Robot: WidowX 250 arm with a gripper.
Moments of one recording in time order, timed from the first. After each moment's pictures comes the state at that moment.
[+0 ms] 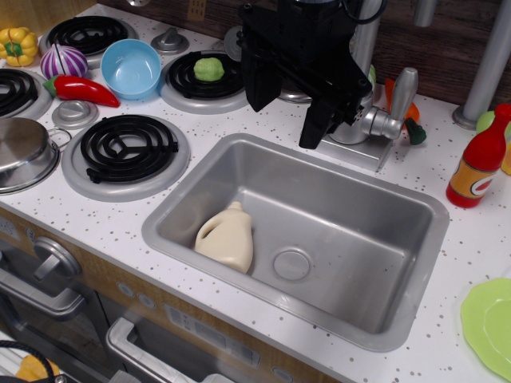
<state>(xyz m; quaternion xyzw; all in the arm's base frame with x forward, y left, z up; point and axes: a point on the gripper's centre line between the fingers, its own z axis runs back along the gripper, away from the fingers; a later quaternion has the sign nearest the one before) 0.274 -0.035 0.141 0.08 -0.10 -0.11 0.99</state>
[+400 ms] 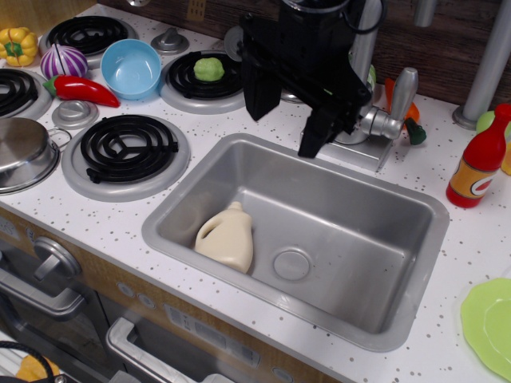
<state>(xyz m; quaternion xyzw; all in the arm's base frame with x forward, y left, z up) 0.285 -0.052 0.138 0.07 -0.06 -0.09 0.99</state>
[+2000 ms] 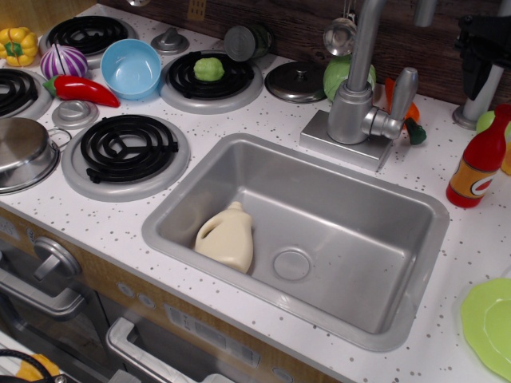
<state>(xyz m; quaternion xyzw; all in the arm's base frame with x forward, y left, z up) 0.418 -0.165 0.121 0.00 -0.21 -0.06 0.98</state>
